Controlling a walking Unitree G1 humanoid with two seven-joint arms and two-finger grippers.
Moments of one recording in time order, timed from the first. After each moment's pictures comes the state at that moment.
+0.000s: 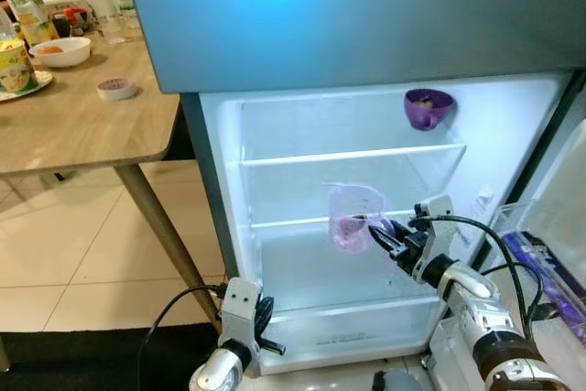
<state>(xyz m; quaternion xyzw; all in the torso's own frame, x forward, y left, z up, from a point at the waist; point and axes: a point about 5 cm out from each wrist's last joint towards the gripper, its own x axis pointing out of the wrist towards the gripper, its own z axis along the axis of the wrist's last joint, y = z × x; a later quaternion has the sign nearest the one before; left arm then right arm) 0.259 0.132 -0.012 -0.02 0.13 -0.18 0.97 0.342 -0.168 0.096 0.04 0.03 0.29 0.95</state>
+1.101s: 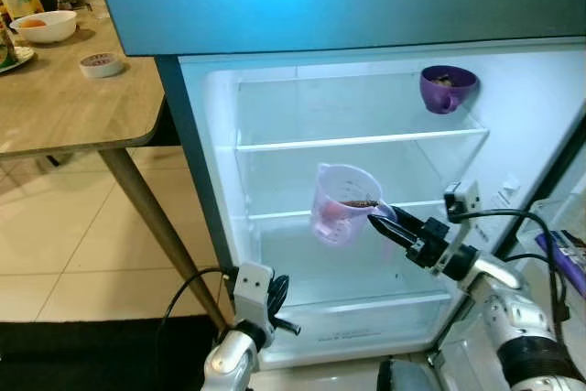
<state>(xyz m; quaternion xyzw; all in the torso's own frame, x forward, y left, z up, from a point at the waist) 0.278 0.112 0.014 -0.04 0.06 -0.21 0.98 0.313 -0.177 0.143 0.10 -0.05 0.48 0.87</state>
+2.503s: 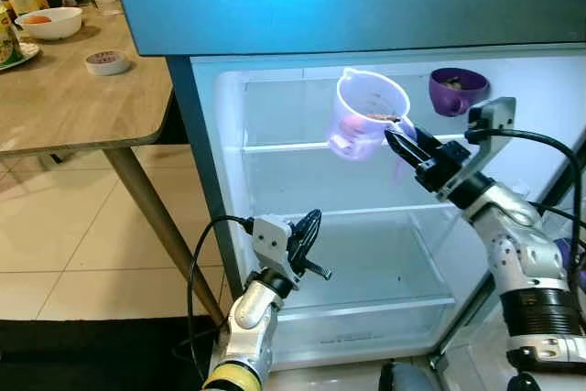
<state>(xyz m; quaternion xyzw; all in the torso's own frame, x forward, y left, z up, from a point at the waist) 0.307 0.072 0.097 -0.06 -0.15 -0.28 0.95 0.356 -0.162 0.234 0.06 -0.14 0.31 0.94</state>
